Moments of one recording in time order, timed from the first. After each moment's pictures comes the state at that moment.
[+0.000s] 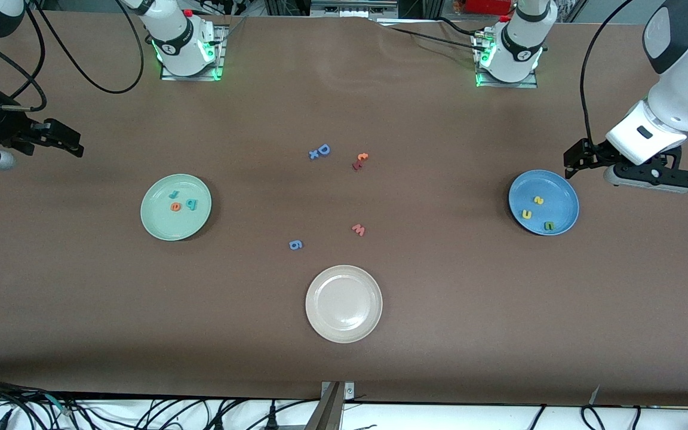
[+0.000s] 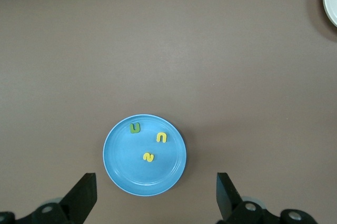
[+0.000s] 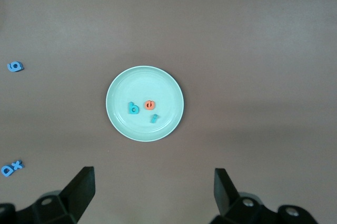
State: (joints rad) left arm 0.12 -0.04 -0.18 -1.91 0.01 1.92 0.09; right arm 0.04 -0.01 -0.04 -1.72 -0.01 1.66 0.02
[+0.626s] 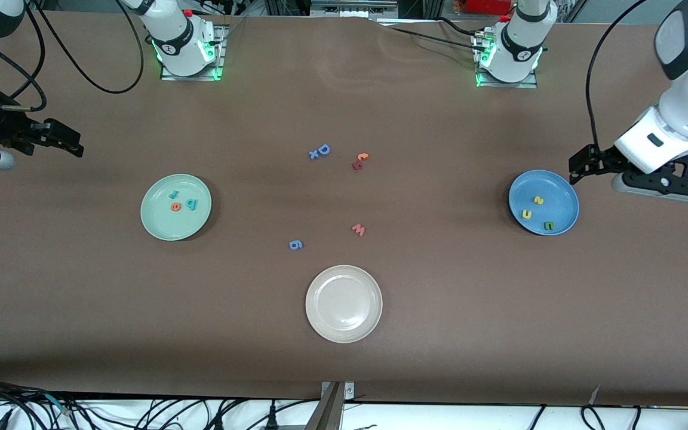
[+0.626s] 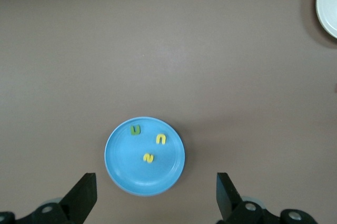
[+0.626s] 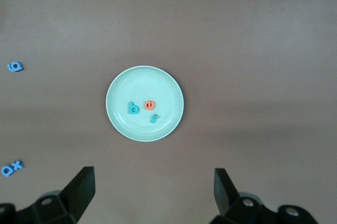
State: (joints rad) left arm 0.12 0.01 -0.18 -1.76 0.01 1.79 0.09; right arm 0.04 -0.01 -0.04 -1.72 -0.01 1.66 0.02
